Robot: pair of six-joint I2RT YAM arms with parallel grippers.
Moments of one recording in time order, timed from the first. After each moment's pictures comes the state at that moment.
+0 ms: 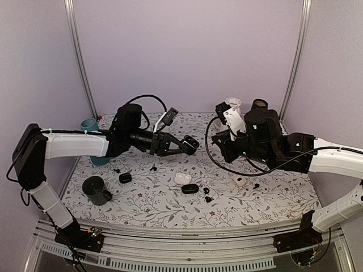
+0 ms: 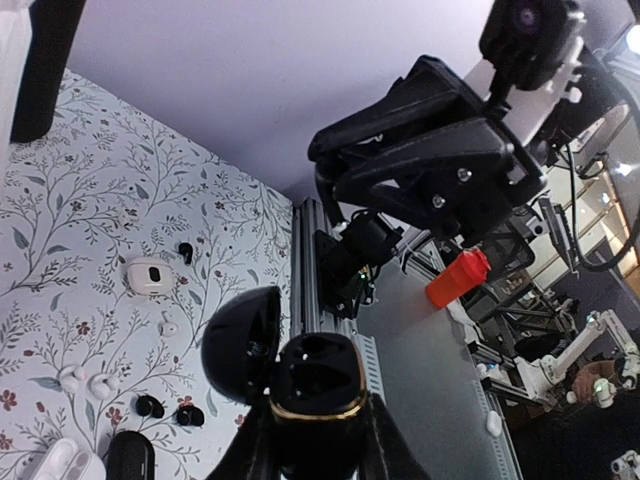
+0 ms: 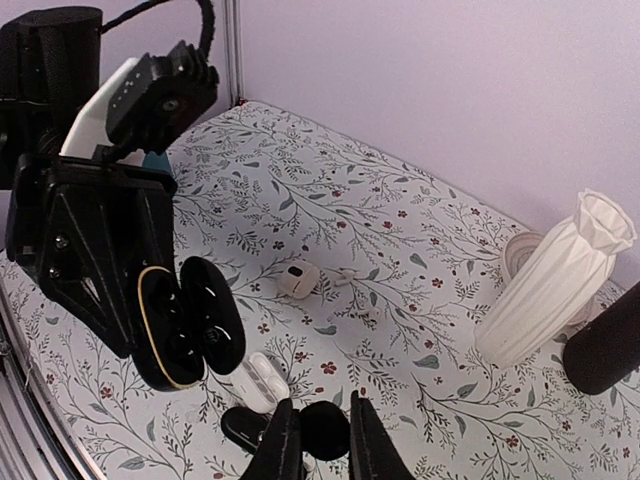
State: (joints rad) left arm -0.69 1.65 1.04 0.35 1.04 -0.43; right arm 1.06 1.26 1.07 -0.23 0.40 0.11
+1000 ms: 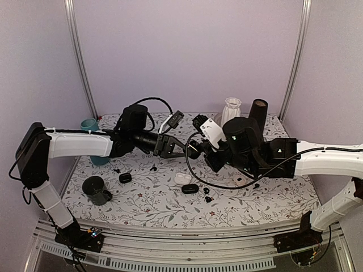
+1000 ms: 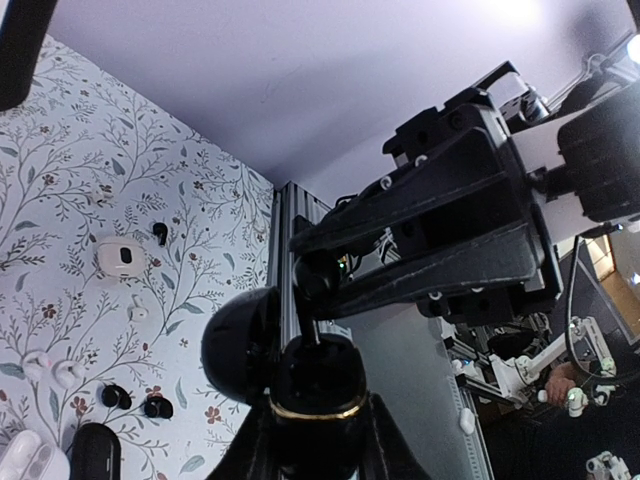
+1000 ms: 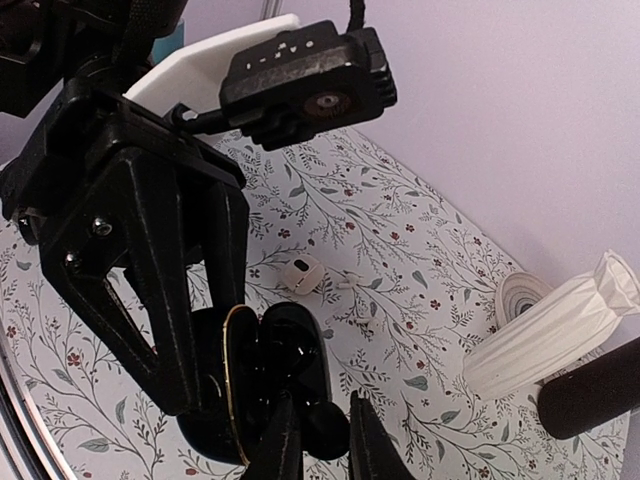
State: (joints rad) left arm -0.72 1.69 1.08 0.32 1.06 -0.49; right arm 1.17 1.39 1.13 -0.19 0.49 -0.07
